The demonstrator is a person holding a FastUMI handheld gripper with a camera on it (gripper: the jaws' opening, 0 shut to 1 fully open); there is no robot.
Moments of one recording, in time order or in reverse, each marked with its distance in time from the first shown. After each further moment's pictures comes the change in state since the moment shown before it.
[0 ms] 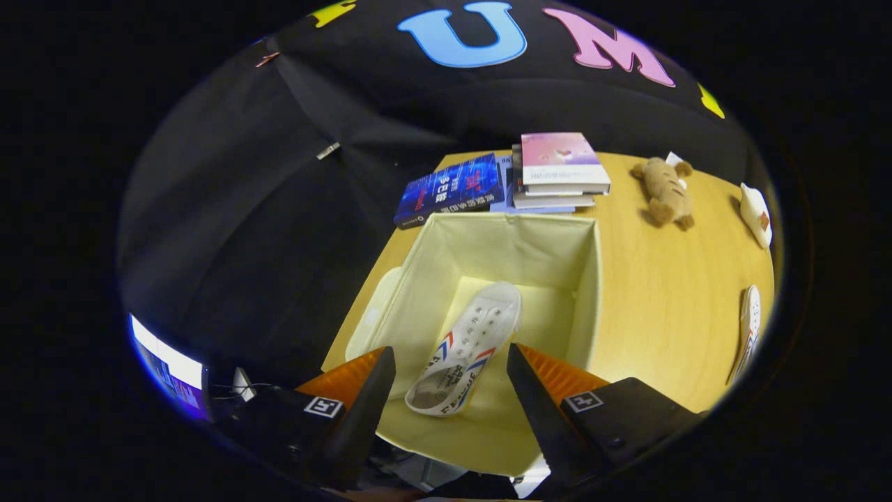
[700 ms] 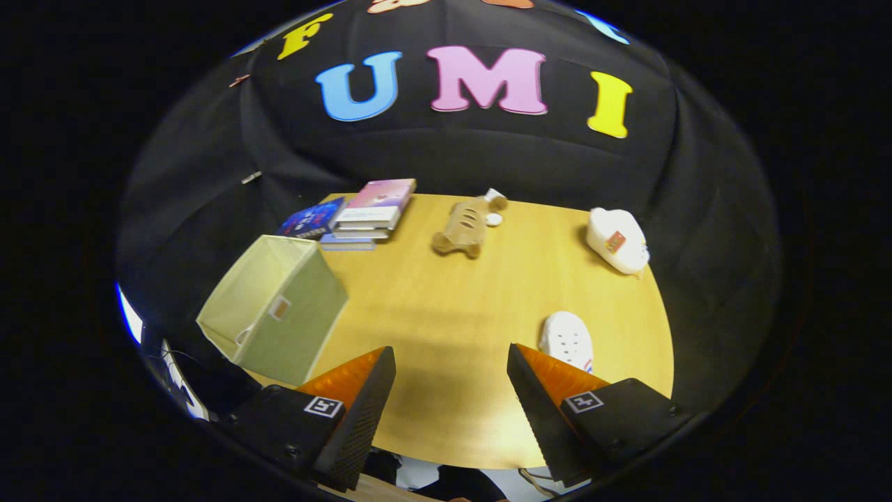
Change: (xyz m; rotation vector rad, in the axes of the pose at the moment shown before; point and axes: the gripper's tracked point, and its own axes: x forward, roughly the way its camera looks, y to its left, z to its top) arm -0.182 -0.348 -0.028 -0.031 -0.131 -0.352
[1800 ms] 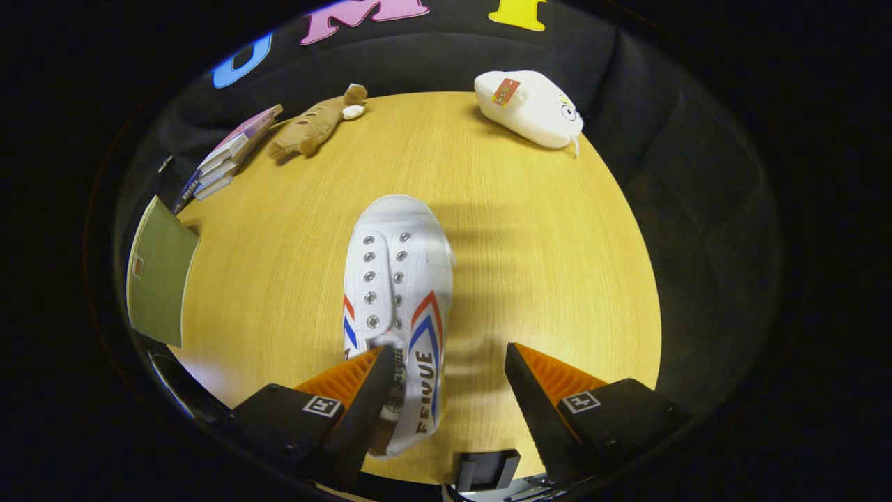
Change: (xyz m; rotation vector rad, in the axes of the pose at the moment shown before) arm 0.115 -0.193 -0.125 0.104 0.338 -0.104
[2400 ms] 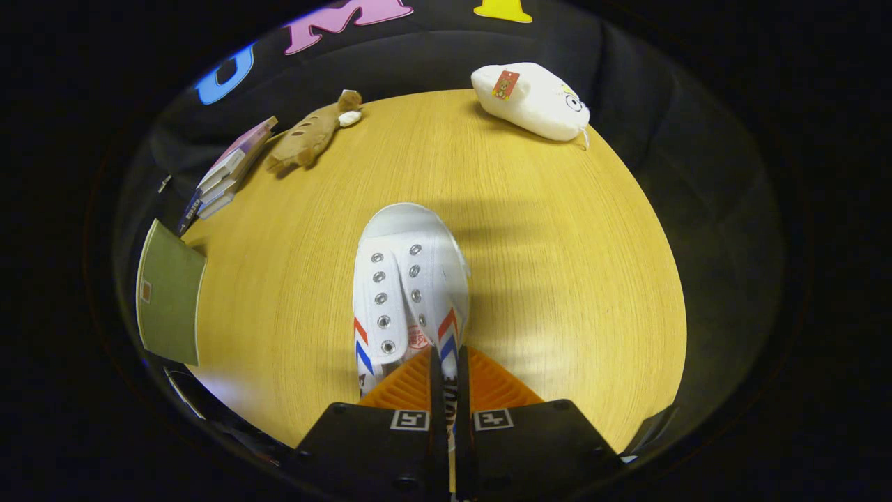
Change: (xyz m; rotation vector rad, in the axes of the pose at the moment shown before) arm 0.005 0.009 0.005 0.074 -0.001 0.041
